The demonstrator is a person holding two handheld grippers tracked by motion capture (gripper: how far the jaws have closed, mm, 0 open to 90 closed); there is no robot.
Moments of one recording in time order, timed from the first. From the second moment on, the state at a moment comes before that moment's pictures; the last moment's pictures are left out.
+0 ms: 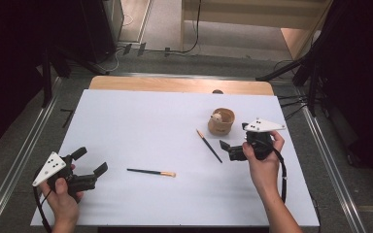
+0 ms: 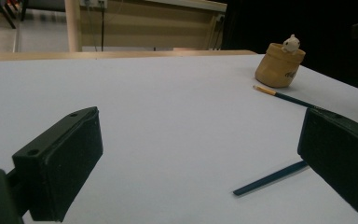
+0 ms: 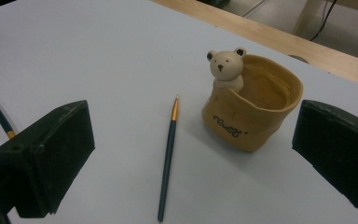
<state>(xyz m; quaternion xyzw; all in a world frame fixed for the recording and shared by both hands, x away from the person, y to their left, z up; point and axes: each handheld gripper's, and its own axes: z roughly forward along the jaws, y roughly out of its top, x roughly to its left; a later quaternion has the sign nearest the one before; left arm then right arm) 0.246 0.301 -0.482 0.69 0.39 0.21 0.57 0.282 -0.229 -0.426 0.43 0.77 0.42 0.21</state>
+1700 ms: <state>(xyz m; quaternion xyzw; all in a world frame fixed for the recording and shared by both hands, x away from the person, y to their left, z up) 0.245 0.300 -0.484 0.69 0.39 0.21 0.57 0.343 -0.174 -0.450 0.45 0.85 0.25 0.11</state>
